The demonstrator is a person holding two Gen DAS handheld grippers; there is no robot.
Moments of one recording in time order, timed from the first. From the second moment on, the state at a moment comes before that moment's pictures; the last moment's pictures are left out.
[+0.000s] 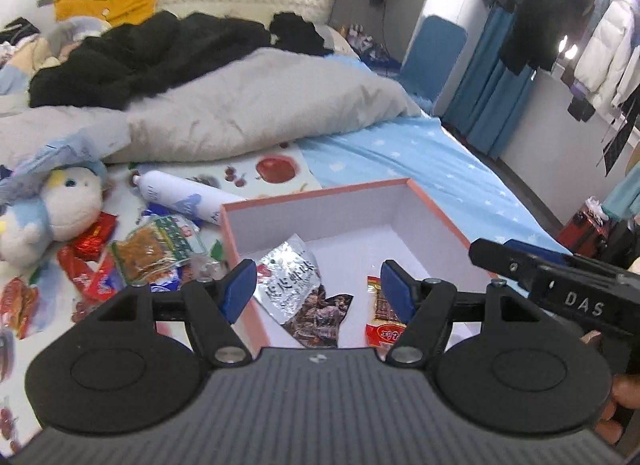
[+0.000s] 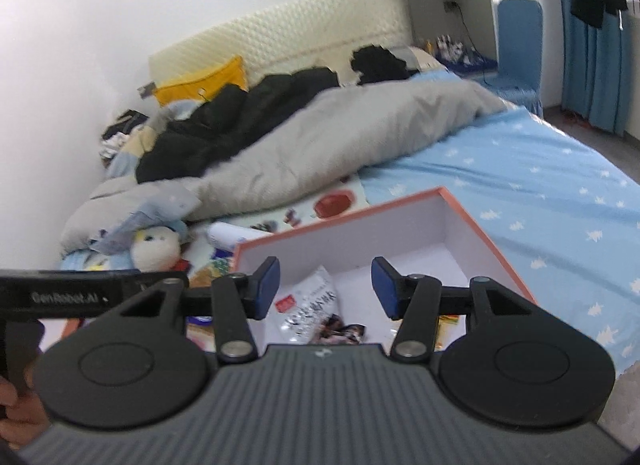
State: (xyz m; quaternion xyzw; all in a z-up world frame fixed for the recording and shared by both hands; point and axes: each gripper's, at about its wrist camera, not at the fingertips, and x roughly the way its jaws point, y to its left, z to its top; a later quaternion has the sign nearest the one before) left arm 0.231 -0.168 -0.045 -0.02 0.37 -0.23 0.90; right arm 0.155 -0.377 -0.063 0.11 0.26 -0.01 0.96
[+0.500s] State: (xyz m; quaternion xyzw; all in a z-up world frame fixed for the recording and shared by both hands) left arm 0.157 -0.086 -0.005 -0.05 0.31 -0.19 0.93; right arm 0.108 -0.317 -0.035 0.09 0.21 0.03 0.97
